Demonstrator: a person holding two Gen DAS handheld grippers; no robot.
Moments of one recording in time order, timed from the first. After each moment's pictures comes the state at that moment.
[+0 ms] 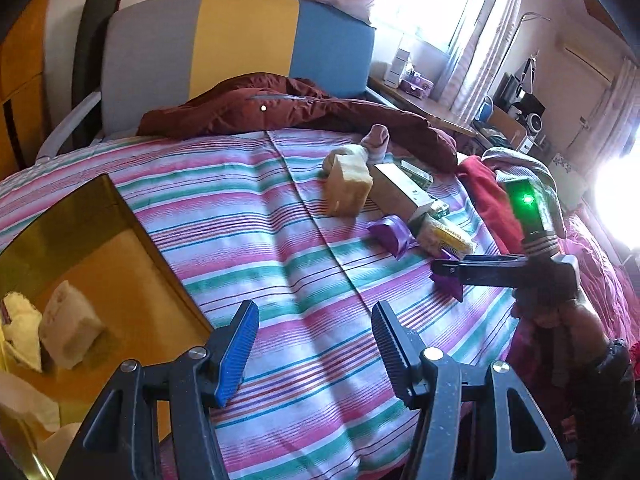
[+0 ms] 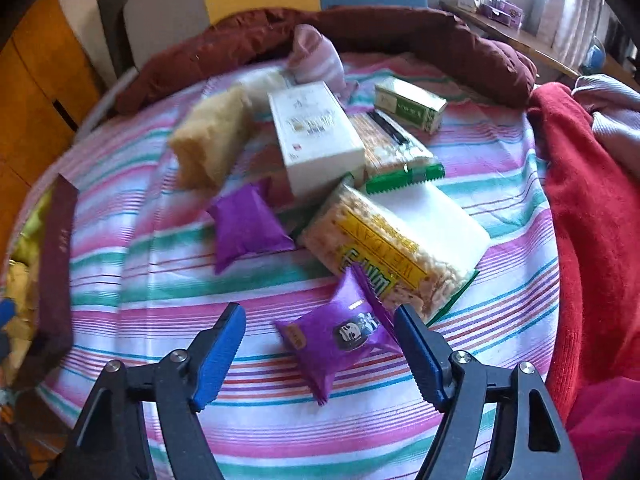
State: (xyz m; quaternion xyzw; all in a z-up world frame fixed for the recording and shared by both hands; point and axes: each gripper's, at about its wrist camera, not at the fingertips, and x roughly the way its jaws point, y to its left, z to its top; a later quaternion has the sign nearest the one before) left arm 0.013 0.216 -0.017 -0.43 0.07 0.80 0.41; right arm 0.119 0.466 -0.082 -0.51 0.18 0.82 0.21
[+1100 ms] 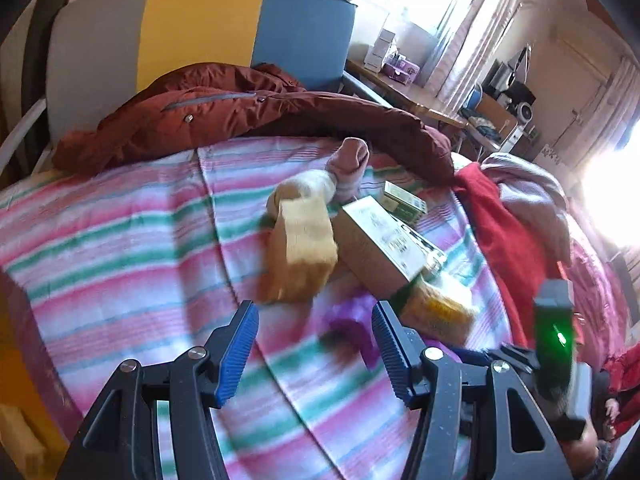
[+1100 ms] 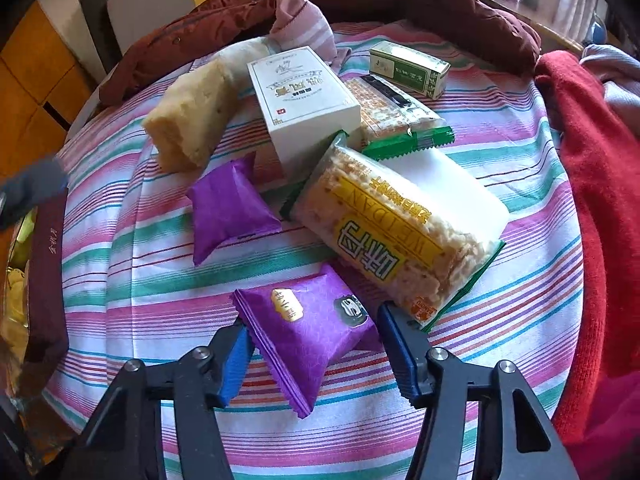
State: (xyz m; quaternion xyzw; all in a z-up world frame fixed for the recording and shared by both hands) left arm -0.051 0.359 -0.030 -0.46 0.08 0.76 0.45; right arm 0.140 0.456 -0.084 -0.53 0.21 0.80 0.20
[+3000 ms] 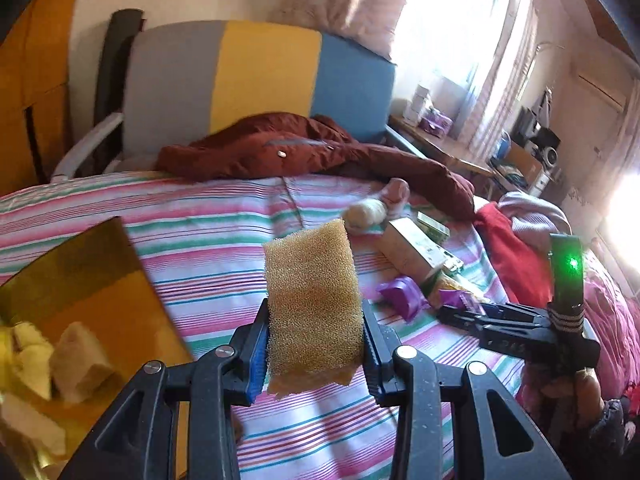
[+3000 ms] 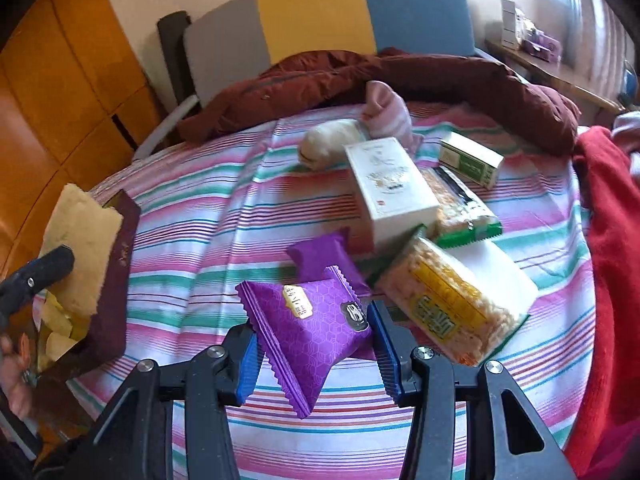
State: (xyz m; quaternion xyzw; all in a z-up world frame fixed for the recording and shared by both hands) left arm -0.008 0.219 0.009 -0.38 0.03 0.84 0.37; right arm 0.124 0.443 -0.042 -0.42 0.19 0.88 0.12
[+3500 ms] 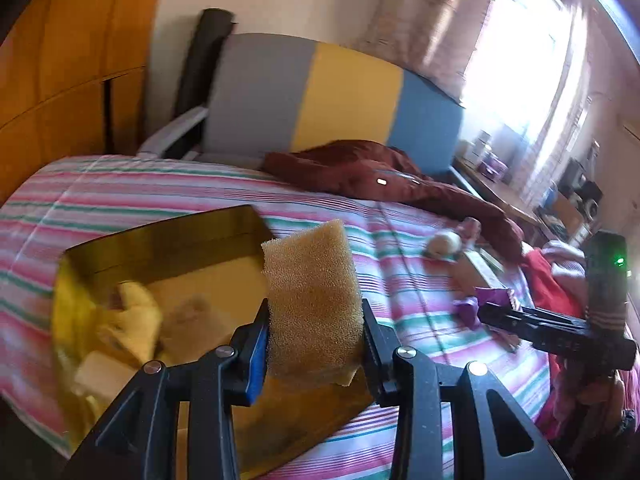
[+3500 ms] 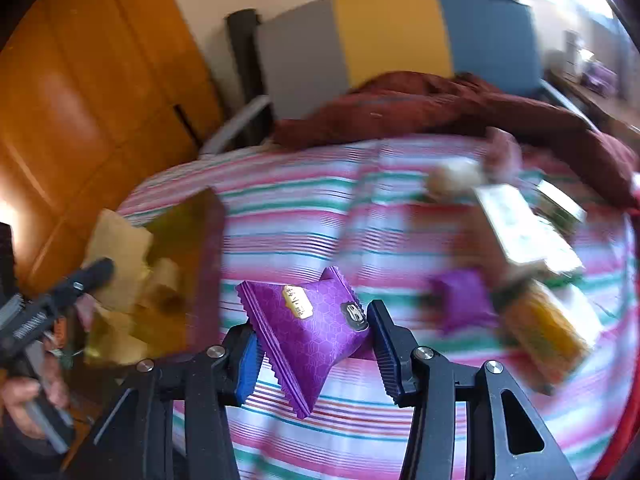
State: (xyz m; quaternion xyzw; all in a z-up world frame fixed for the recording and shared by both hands) left arm -0.030 0.095 0.009 -0.38 -0.03 0.88 0.27; right arm 0.076 0.355 0.000 -0.40 0.17 0.90 0.02
